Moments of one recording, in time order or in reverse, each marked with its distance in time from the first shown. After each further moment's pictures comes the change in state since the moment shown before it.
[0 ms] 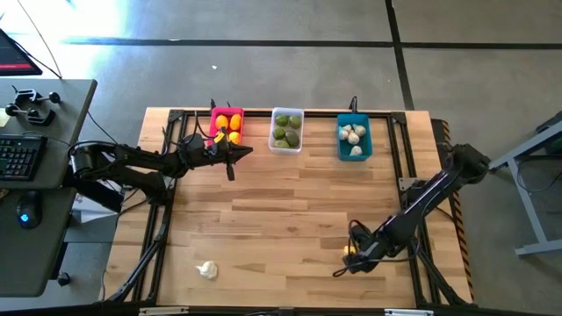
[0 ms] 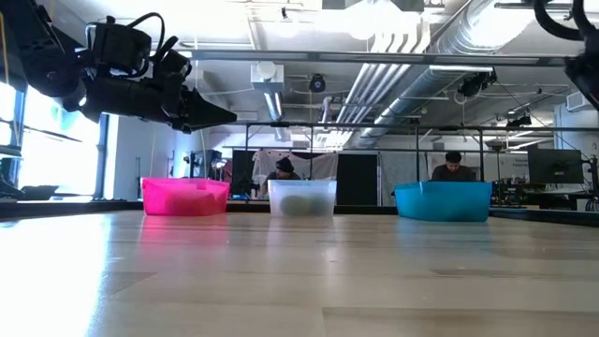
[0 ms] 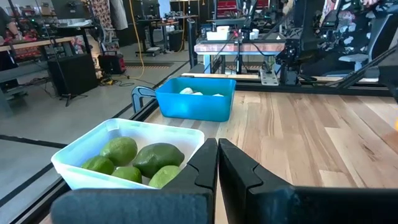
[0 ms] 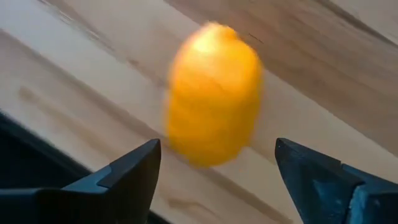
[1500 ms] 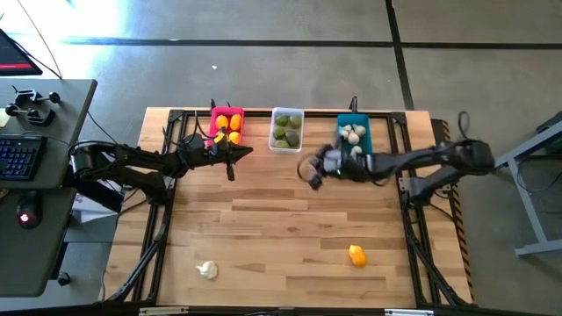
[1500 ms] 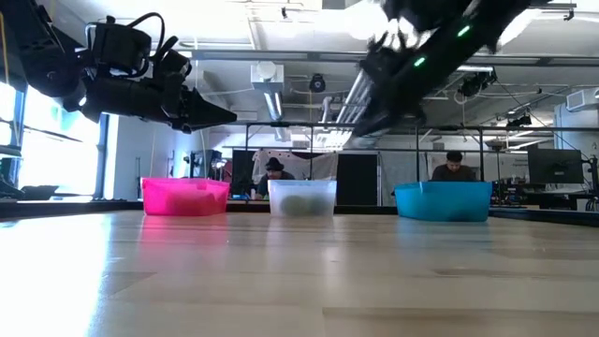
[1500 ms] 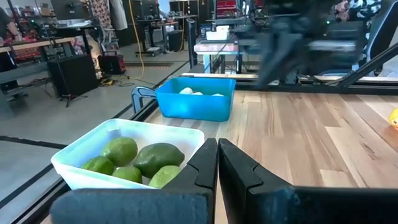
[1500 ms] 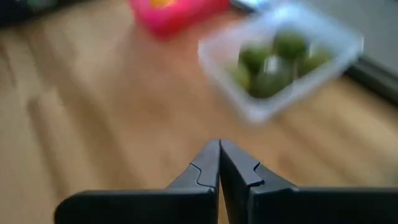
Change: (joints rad) left arm 0.000 0.000 0.000 0.000 0.000 0.006; right arm -0.816 -0.093 -0.039 0.509 0.494 -1.404
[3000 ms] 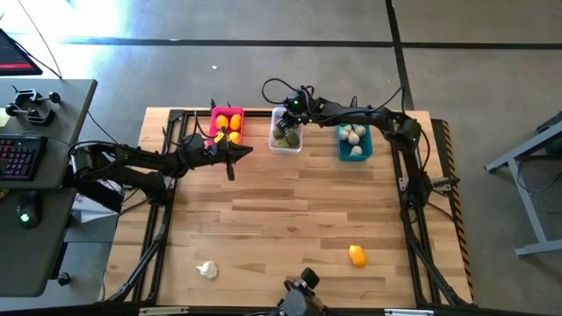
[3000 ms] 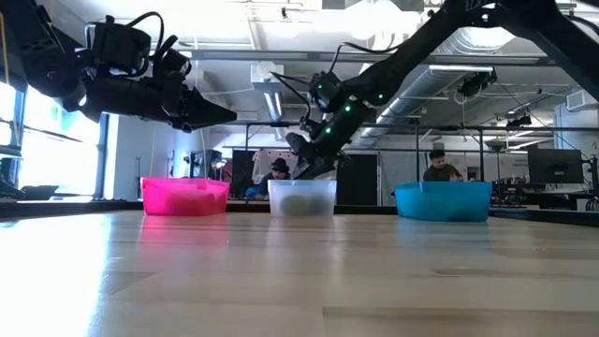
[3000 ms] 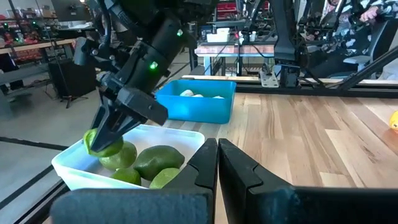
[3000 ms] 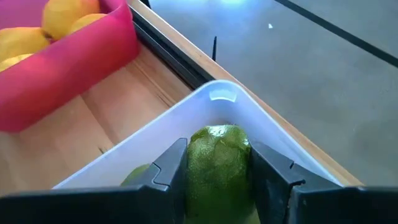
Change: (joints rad) left arm 0.000 0.000 0.000 0.008 -0.001 -0.006; right arm -0.494 0.691 0.701 -0.046 -0.380 -0.243
